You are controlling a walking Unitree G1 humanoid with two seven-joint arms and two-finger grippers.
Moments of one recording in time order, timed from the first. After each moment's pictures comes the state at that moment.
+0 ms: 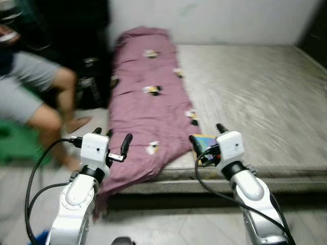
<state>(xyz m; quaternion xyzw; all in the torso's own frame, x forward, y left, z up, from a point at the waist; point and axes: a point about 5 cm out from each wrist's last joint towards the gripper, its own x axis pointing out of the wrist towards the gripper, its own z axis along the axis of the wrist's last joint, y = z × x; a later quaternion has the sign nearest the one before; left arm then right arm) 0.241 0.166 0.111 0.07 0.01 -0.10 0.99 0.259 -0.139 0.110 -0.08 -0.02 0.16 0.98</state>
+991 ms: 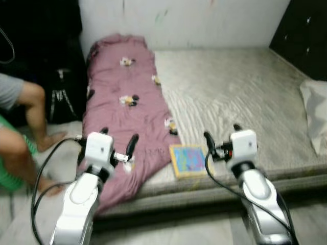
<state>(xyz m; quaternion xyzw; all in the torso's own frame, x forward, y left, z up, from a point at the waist) 0.242 0.155 0.112 0.05 0.01 -0.12 0.99 0.261 -0.156 0.108 -0.08 -0.02 0.10 0.99</state>
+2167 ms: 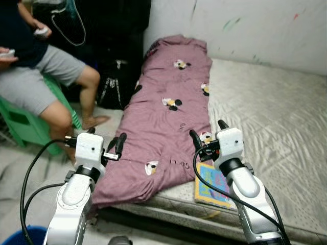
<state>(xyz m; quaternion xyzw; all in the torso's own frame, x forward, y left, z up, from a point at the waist) 0.243 0.167 0.110 0.07 0.01 -0.08 0.99 0.262 -0.138 0.111 -0.08 -0.03 0.14 0.99</state>
